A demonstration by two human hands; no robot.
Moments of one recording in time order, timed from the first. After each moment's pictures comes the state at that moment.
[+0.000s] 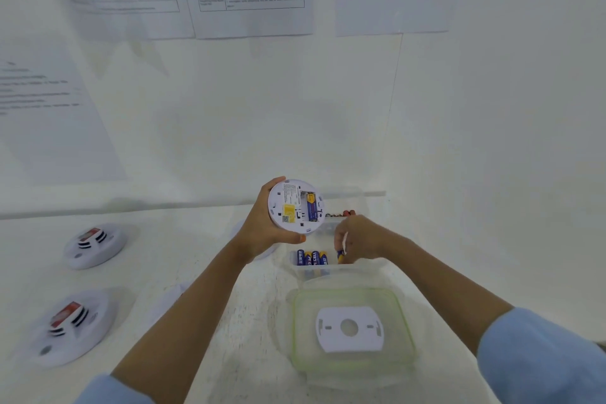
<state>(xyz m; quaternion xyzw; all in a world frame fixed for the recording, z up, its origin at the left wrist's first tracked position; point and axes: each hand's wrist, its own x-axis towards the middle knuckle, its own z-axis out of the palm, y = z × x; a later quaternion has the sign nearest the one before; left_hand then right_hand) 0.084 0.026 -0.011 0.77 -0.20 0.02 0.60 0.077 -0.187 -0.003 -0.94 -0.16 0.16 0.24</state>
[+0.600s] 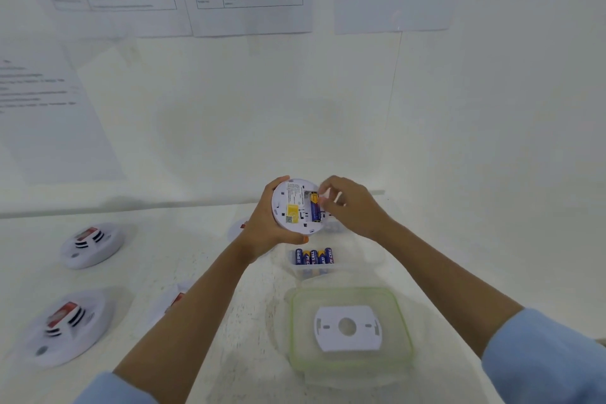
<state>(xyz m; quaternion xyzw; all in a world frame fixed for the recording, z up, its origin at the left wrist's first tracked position) 0.089 0.018 -0.017 0.77 -0.21 0.02 0.60 0.075 -0.167 0.031 -0.90 -0.17 -0.10 0.38</state>
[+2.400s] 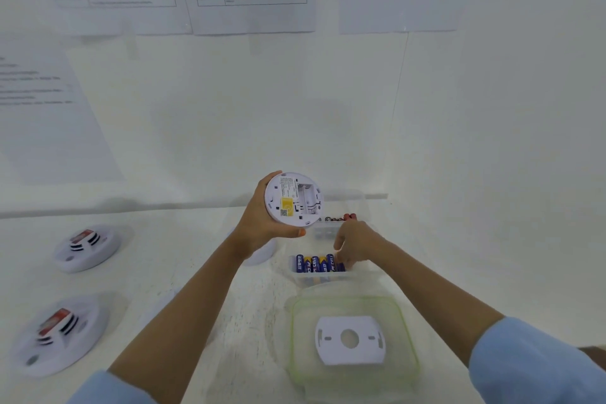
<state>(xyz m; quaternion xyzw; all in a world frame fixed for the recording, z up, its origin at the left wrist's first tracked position) 0.096 0.027 -0.004 0.76 -0.20 0.04 0.61 0.092 -0.168 -0.007 -0.97 -0.04 0.17 0.19</state>
